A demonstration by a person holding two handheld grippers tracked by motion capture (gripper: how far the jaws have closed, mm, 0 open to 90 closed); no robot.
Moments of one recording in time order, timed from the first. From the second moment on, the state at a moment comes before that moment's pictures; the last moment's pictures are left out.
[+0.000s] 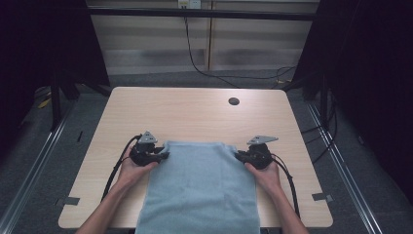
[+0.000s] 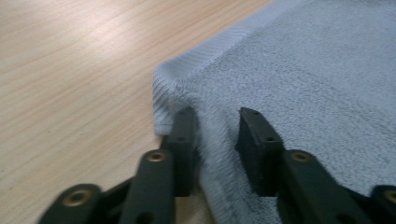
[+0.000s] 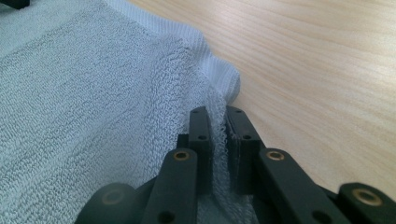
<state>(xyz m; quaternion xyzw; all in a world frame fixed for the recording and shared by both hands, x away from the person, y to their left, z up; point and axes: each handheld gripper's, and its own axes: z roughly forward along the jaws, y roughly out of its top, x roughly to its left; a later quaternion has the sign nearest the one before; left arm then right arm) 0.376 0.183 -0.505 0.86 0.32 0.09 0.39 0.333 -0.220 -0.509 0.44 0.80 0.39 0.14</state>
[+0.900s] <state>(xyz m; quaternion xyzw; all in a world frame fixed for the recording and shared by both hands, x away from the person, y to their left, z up) 0.379 0.219 -0.406 0.78 0.31 0.08 0.53 0.350 -0.239 -0.400 0.40 0.74 0.52 0.14</state>
